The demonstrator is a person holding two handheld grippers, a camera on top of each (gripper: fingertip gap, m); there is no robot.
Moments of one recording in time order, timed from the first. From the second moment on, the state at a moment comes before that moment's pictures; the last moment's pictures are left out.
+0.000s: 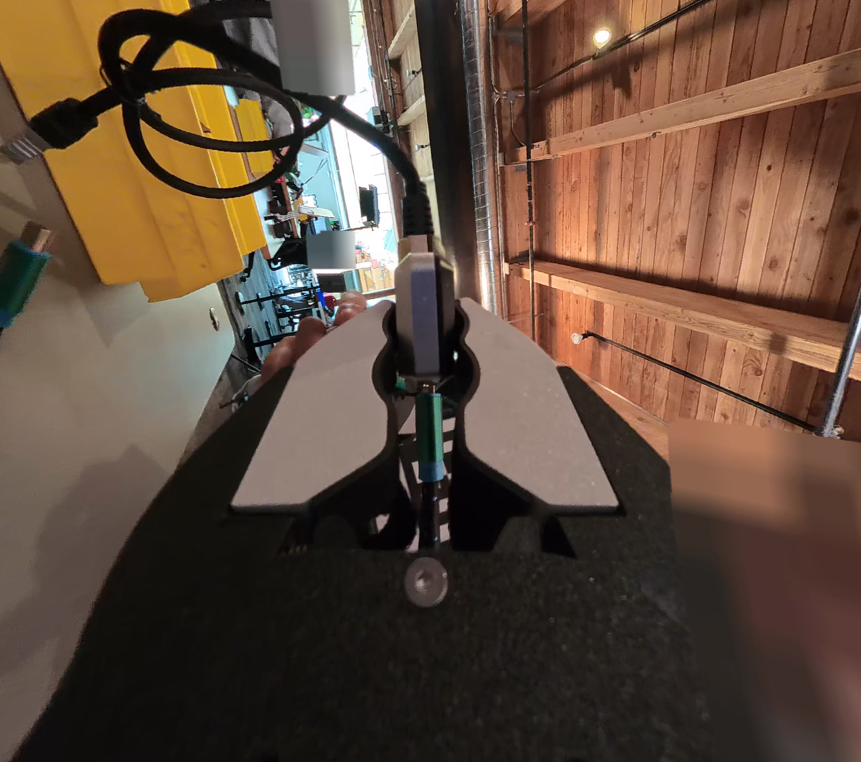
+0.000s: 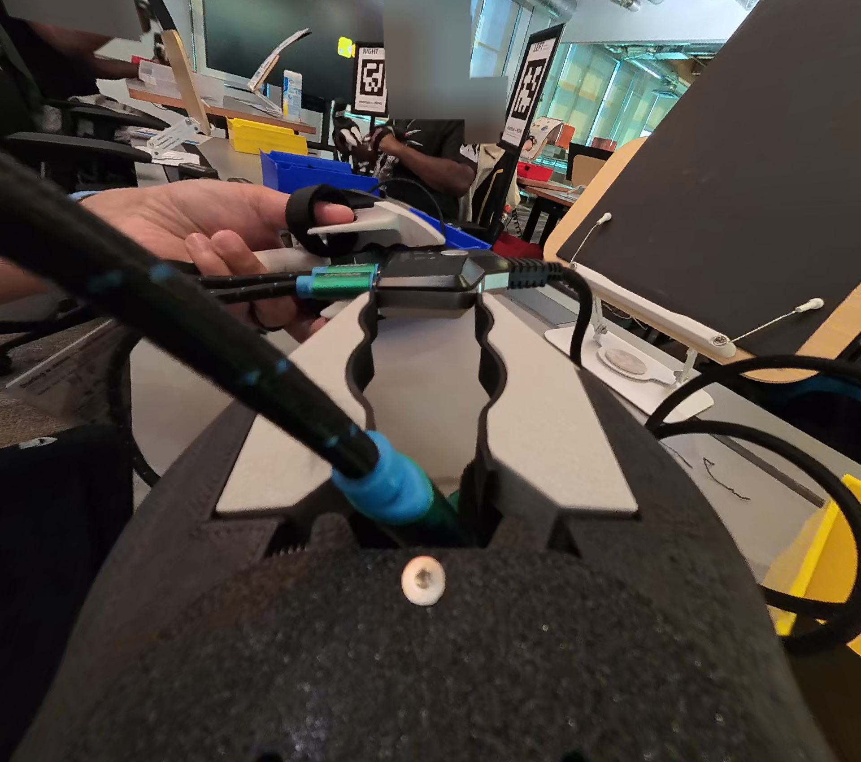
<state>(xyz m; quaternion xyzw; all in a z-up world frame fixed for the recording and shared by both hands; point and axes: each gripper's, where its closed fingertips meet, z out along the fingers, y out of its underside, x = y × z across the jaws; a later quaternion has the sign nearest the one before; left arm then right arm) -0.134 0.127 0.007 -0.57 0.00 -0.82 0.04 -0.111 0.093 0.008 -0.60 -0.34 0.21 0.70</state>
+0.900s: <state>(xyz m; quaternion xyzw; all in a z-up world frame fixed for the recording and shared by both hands) -0.155 0.108 -0.028 -0.55 0.42 -0.63 0.34 -0.107 0.098 -0.021 -0.61 -0.16 0.55 0.55</state>
